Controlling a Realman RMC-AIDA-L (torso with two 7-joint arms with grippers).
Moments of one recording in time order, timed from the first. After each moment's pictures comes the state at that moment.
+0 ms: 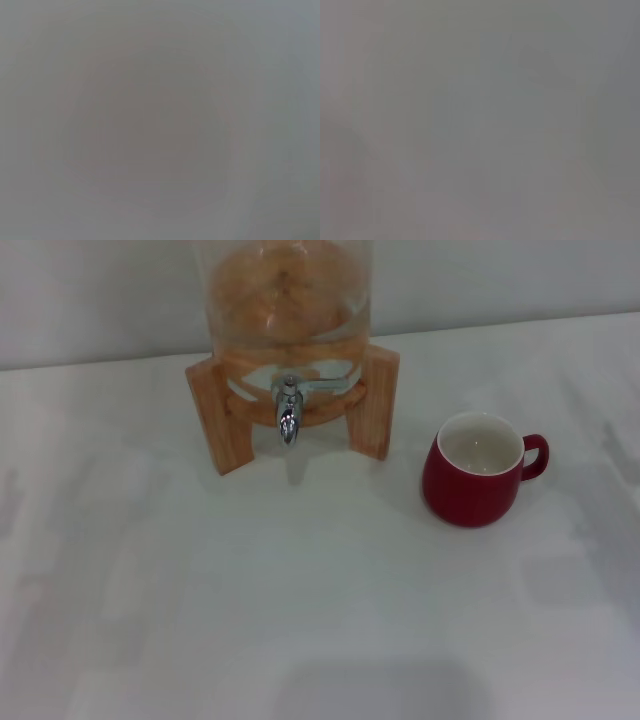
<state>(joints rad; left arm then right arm) -0.33 -2.09 1.25 0.19 -2.92 -1.39 2.67 0.28 2.01 -1.77 -0.13 0.36 -1.24 0.32</state>
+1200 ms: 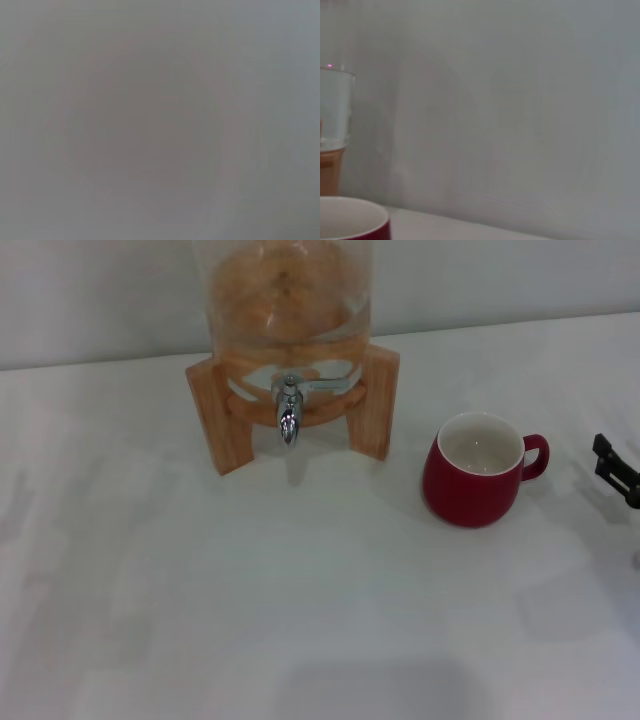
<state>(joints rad) -0.33 -2.09 1.28 0.19 -2.92 -1.39 2.67 0.28 2.01 -1.84 -0.07 0.23 -1.25 0.21</state>
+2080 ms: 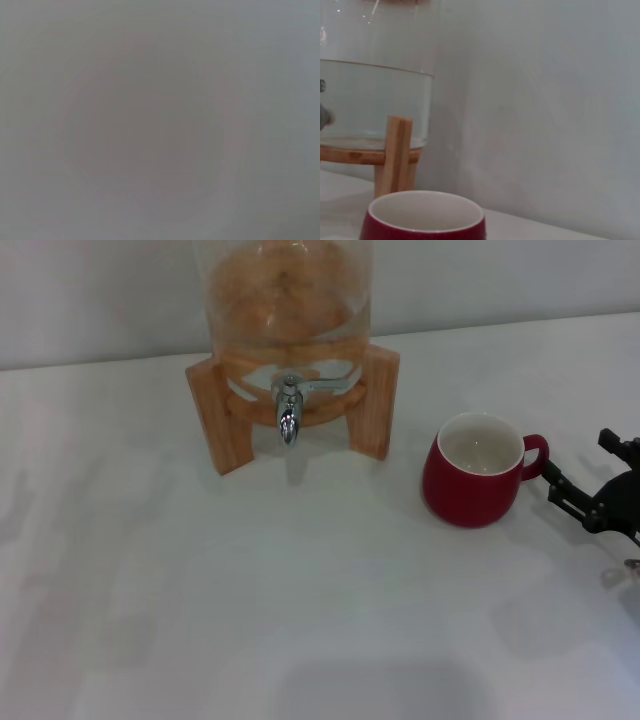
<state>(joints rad) -0.33 -2.09 1.28 0.19 -2.92 -1.39 2.70 0.27 2.01 -1.96 -0.09 0.20 -1.27 0.24</state>
